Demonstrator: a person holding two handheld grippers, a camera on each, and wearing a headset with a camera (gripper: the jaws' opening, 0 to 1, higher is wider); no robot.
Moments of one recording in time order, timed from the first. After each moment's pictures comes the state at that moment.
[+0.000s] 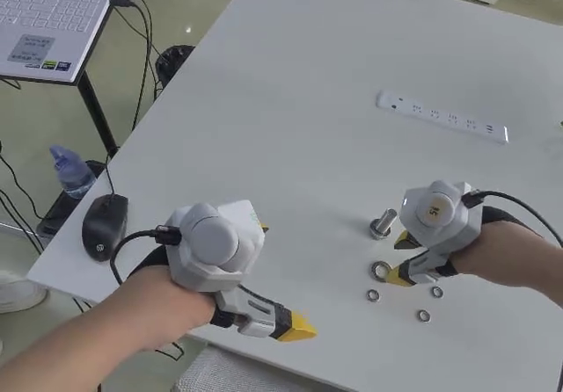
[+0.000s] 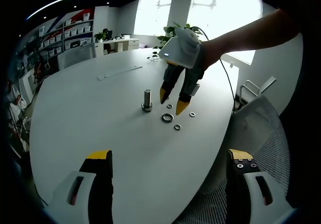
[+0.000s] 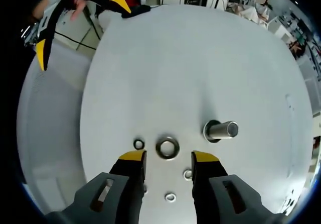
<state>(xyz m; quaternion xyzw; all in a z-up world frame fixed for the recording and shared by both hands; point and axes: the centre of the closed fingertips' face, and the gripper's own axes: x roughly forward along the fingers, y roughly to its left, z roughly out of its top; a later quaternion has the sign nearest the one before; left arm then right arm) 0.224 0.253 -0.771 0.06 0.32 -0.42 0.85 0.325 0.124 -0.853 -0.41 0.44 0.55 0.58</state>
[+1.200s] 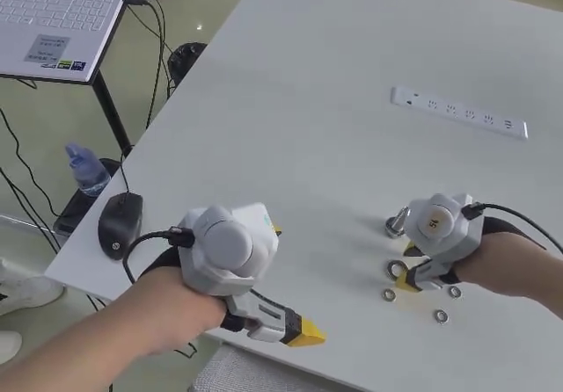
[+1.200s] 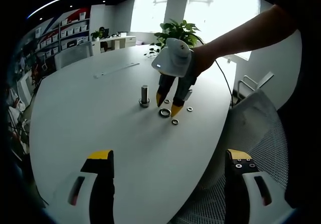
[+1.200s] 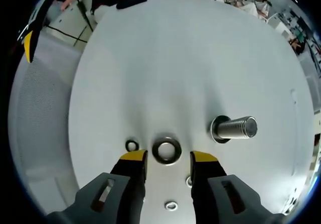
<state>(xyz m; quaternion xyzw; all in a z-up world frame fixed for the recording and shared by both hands) 0.214 0.256 -0.774 0.08 0.33 -0.43 0.84 0.321 0.123 -0.879 -0.42 0.45 0.54 0.58</state>
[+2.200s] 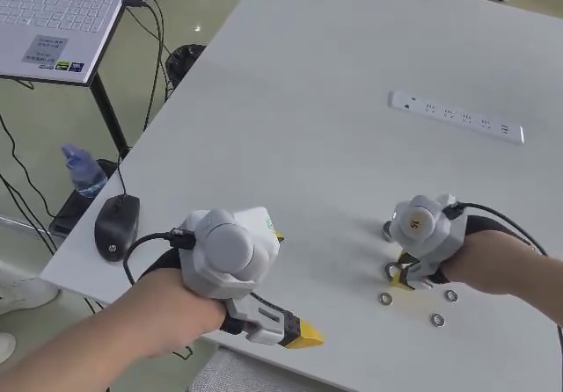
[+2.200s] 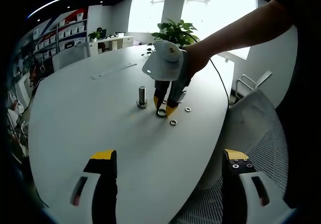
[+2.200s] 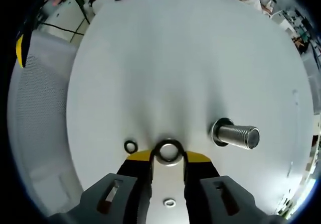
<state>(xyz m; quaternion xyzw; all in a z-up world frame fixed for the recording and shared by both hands) 0.214 0.252 -0.774 0.08 0.33 -0.43 0.83 0.324 0.125 -0.881 -0.46 0.48 0.51 0.54</state>
